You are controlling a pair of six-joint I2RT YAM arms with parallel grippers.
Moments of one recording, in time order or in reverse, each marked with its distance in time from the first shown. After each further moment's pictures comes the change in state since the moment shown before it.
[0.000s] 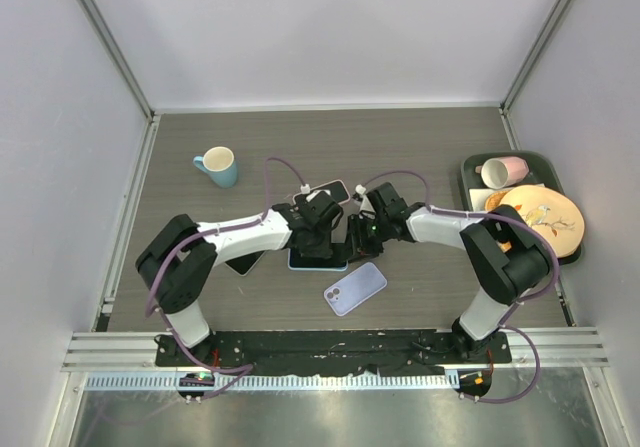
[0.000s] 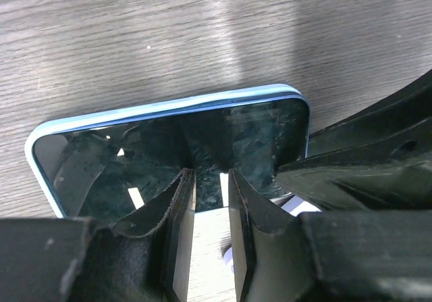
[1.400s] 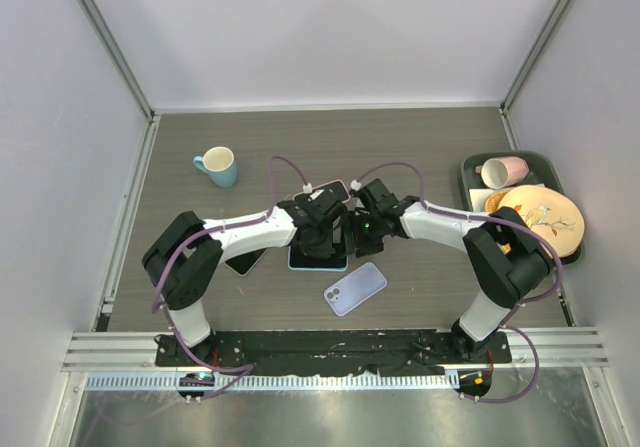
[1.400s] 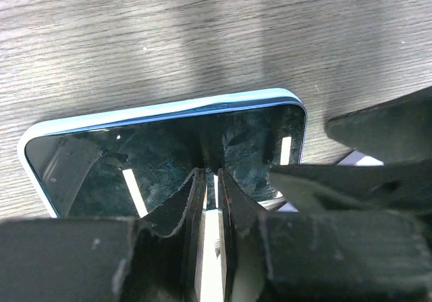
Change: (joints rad) left arm -0.005 0.044 0.056 -0.049 -0.003 -0.020; right arm 0.086 0.006 0.132 -0.199 0.257 -0.016
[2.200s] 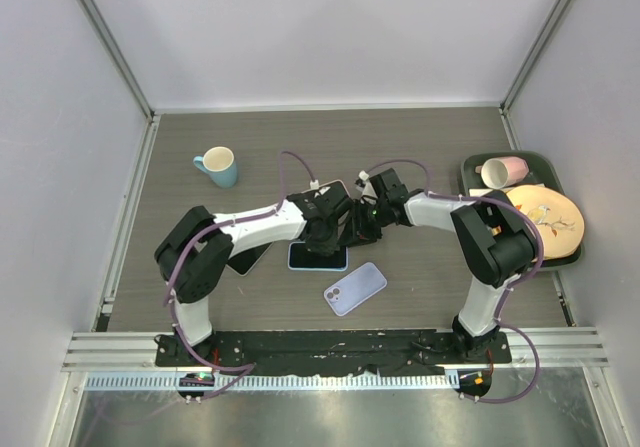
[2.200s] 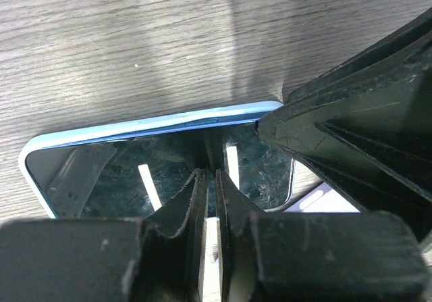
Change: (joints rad) left arm 0.000 0.071 0.104 -0.081 -0.013 0.027; right arm -0.163 0.128 -0.011 0.206 -0.302 0.018
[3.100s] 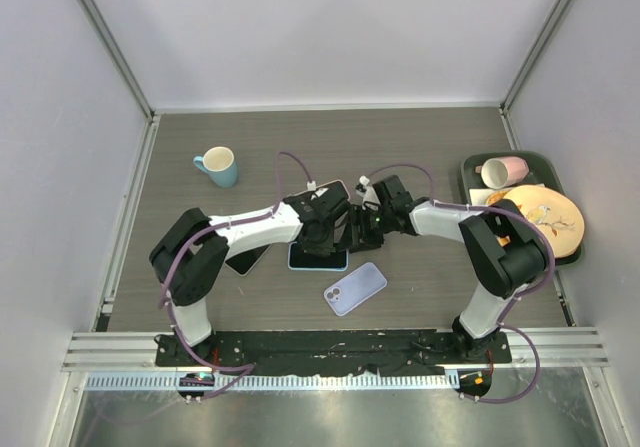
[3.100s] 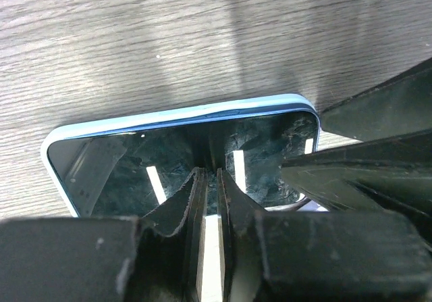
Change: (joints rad) left arm 0.000 -0.023 -0.026 -0.001 -0.025 0.017; right arm 0.015 -0.084 -0.084 0.043 -0.023 -0.041
